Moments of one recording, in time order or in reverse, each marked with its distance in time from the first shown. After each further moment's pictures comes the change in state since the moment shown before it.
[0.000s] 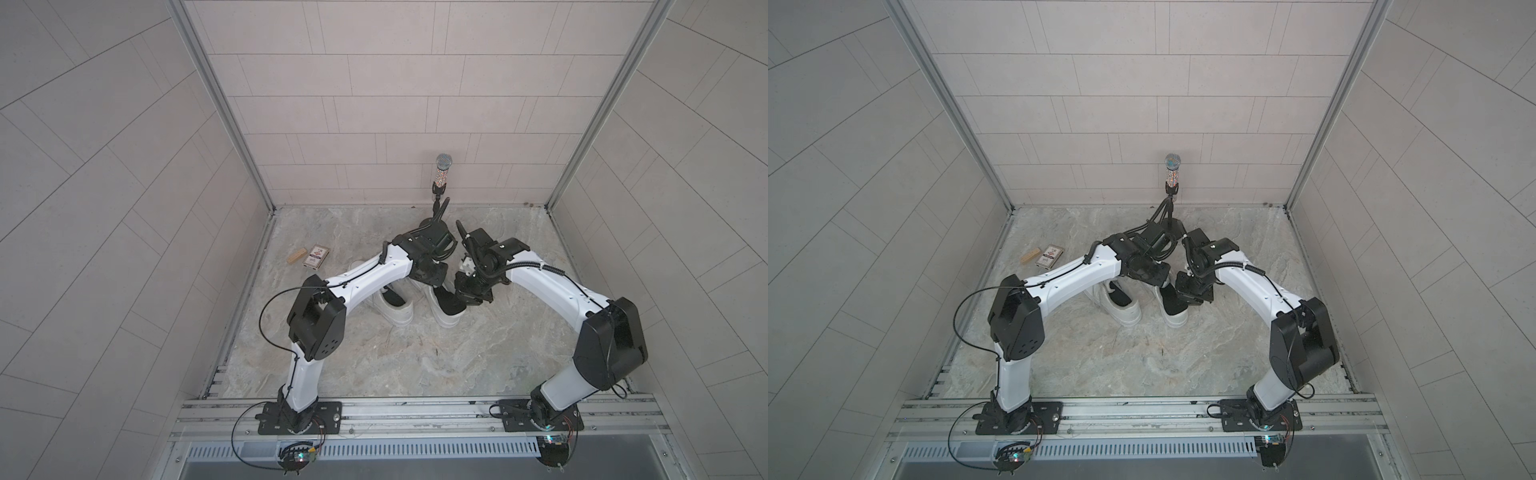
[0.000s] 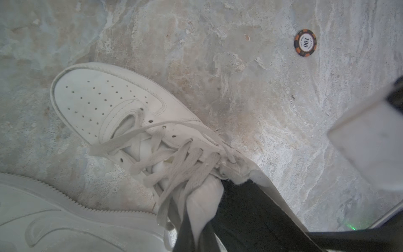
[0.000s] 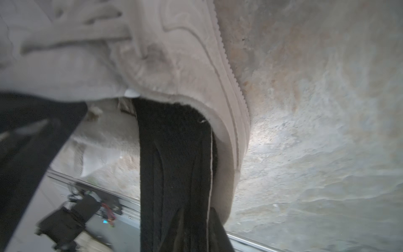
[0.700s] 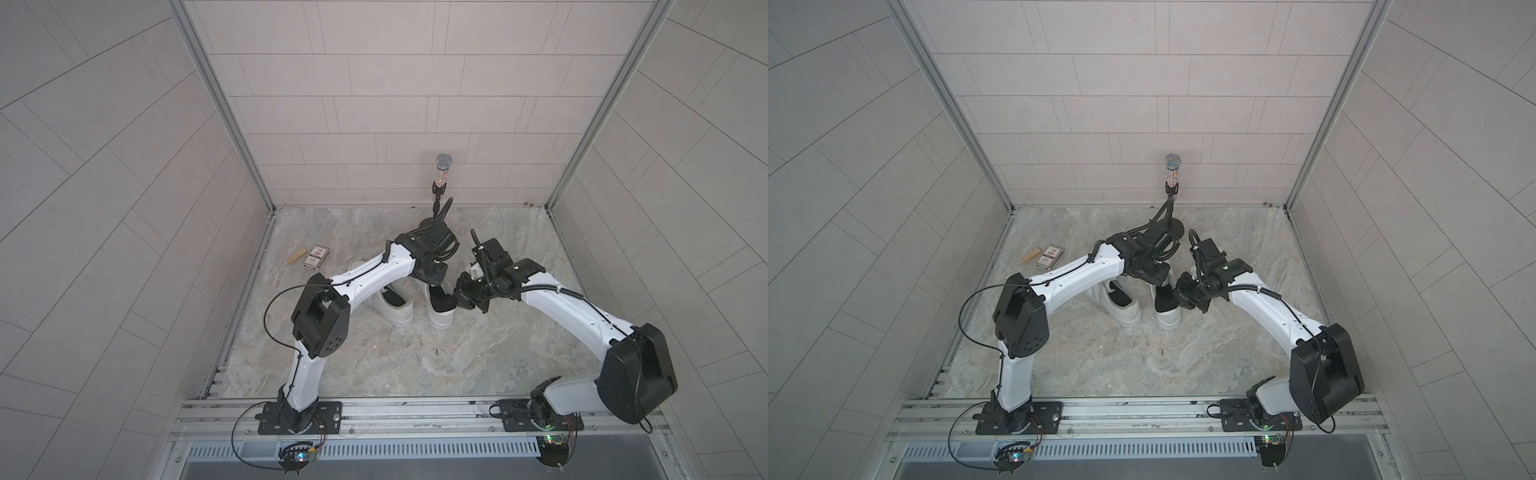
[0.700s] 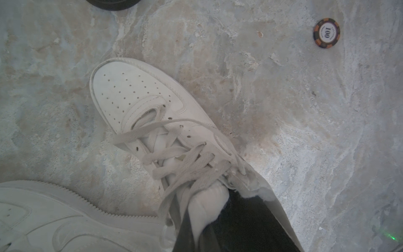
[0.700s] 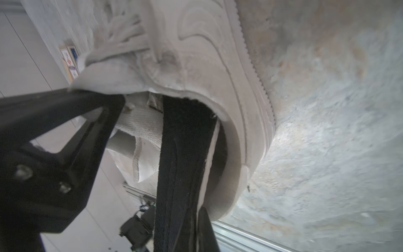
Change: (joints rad) left arm 0.000 0.040 0.050 -0.031 -0.065 0.097; right arm 0.010 -0.164 -0.159 0.215 -0.069 0.289
